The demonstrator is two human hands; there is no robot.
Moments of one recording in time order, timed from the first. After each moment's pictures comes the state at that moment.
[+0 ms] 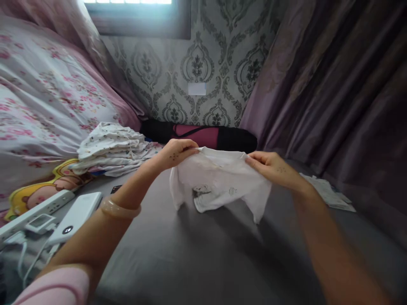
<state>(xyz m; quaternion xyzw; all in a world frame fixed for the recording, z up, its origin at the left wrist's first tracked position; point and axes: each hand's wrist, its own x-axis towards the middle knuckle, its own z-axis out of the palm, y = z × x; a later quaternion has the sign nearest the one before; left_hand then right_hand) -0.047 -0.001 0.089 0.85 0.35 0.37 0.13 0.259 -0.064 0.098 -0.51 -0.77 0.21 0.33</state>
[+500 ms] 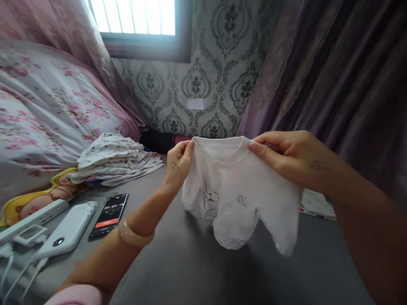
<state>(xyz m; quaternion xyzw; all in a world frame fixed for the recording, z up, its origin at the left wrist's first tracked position) 0.006 -0.028 0.087 0.62 0.39 0.67 0.15 0.227 -0.129 0.198 -0.47 -0.80 0.05 0.36</state>
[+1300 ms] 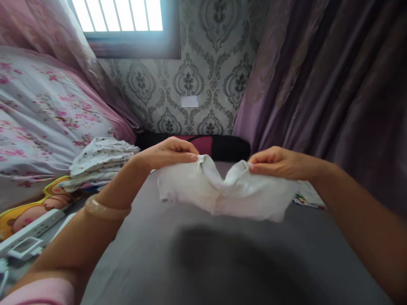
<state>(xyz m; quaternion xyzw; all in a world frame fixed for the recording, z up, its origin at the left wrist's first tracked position) -0.034 -0.012 0.143 0.92 0.30 0.24 0.10 0.276 -0.082 0.166 -0.49 -0.80 0.33 0.13</state>
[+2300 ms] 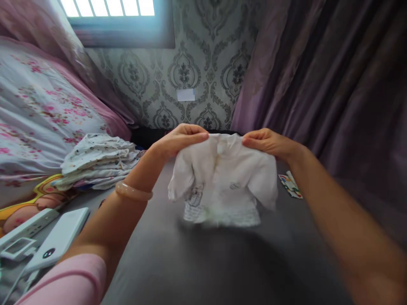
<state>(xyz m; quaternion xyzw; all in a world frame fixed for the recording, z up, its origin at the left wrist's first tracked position) 0.004 0.036 0.129 0.84 0.32 0.36 0.25 0.288 -0.023 0.149 -0.52 -0.76 0.27 0.29</state>
